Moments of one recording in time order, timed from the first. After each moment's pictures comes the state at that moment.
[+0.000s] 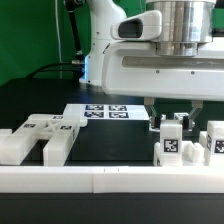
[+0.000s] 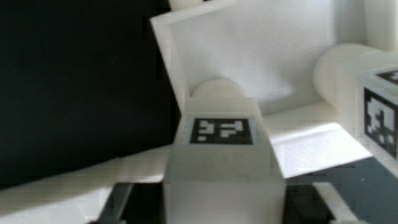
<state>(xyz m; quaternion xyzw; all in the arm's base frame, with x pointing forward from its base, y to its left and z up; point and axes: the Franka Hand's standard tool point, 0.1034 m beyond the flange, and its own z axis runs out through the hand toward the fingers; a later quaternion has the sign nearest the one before) 0.633 0.056 0.082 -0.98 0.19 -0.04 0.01</state>
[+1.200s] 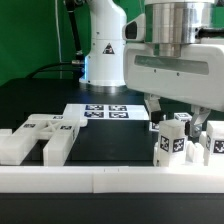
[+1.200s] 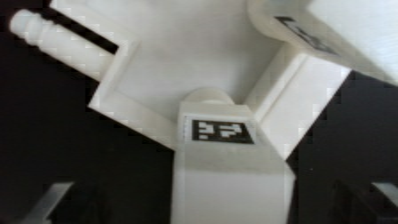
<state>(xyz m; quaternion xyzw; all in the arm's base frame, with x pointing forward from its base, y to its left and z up) 0.632 0.059 0.081 -0.88 0.47 -0.02 0.03</state>
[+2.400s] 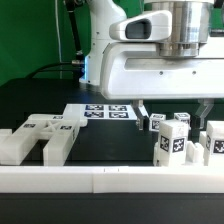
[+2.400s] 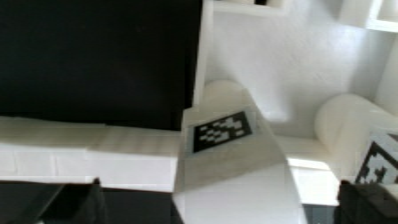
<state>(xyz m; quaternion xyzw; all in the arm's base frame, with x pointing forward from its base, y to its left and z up) 0.633 0.053 0.081 -1.00 -0.06 -0.04 0.00</state>
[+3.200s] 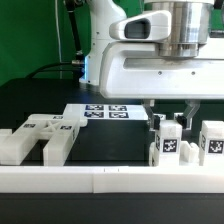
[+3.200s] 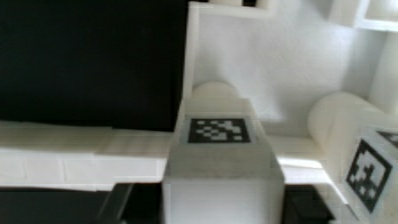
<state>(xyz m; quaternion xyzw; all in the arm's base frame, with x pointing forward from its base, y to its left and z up) 0.633 0.052 0.081 -1.00 -0.02 -0.03 0.00</state>
